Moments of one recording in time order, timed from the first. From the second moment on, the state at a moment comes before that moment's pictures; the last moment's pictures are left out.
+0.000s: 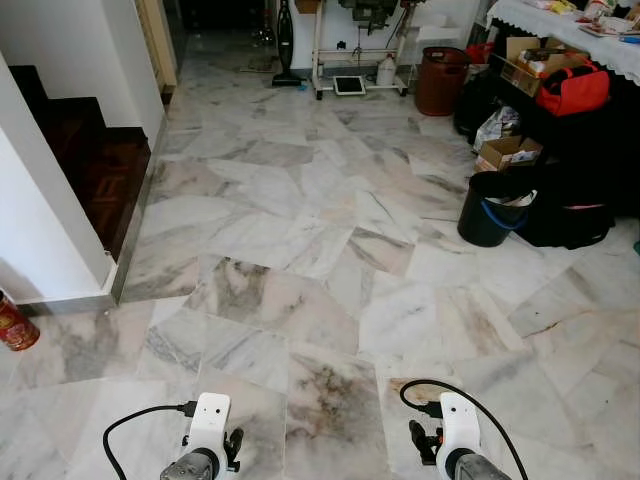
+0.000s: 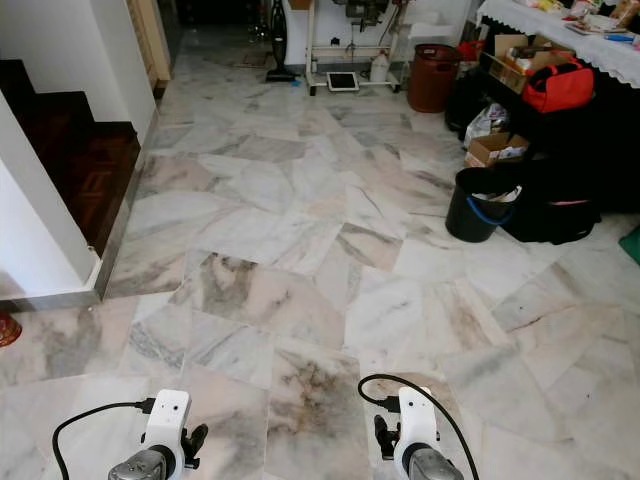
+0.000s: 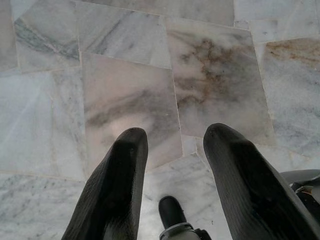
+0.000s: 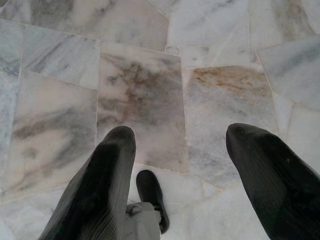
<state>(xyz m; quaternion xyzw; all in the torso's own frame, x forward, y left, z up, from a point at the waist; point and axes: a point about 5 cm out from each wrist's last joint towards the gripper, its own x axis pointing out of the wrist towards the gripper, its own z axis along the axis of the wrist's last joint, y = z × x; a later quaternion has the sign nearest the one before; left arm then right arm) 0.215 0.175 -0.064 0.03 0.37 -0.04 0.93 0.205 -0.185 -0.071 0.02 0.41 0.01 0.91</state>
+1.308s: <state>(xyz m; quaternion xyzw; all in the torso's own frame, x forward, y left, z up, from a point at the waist) 0.217 0.173 -0.063 0.06 0.37 -0.05 0.93 0.209 -0.187 -0.069 0.01 0.40 0.01 0.92</state>
